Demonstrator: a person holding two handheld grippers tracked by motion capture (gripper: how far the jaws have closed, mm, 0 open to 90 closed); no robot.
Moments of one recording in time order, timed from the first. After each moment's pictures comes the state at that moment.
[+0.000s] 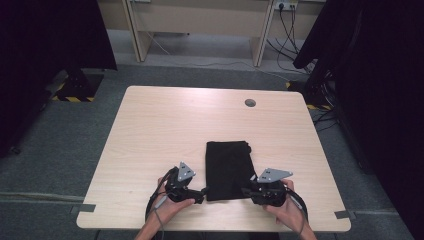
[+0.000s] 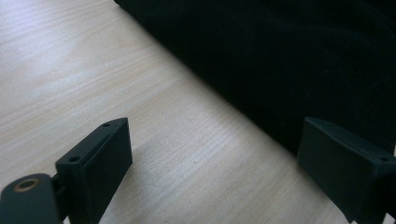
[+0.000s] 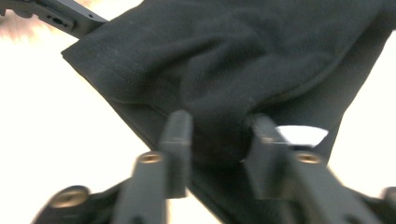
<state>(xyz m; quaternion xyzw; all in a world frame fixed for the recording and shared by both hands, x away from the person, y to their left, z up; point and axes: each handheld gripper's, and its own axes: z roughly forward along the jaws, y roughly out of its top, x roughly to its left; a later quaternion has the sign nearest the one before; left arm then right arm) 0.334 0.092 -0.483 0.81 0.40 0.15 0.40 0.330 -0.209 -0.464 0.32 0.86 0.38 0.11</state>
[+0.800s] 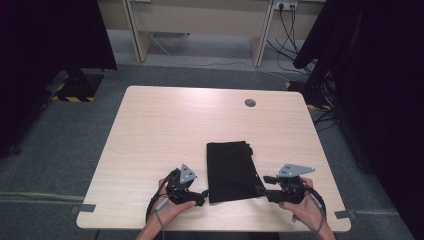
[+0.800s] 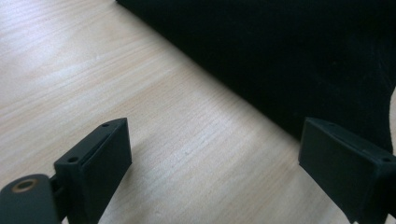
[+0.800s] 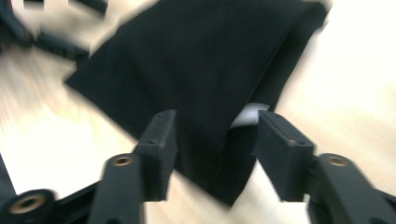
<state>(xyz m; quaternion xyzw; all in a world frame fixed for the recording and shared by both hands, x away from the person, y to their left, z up) 0.329 0.090 -0.483 0.82 0.39 0.15 0.39 0.330 -0.251 -0.439 0.36 0.84 0.39 0.10</state>
